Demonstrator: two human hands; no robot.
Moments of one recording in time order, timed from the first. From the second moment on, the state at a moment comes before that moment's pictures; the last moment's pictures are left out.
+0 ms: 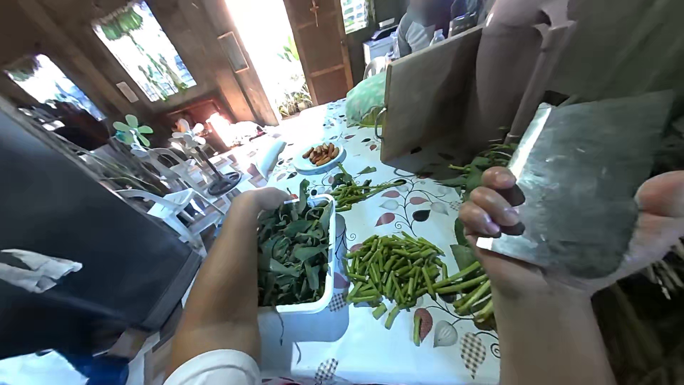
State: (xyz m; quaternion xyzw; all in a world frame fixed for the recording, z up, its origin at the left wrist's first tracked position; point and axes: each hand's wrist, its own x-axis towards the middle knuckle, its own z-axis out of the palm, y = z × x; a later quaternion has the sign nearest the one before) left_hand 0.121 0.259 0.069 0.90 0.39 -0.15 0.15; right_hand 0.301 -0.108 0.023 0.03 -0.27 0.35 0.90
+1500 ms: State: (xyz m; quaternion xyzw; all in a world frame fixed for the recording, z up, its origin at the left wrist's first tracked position) left_hand 0.337 -0.115 0.048 0.99 0.12 -0.06 0.11; right_hand 0.315 -0.220 -0.006 0.07 -0.20 0.16 0.97
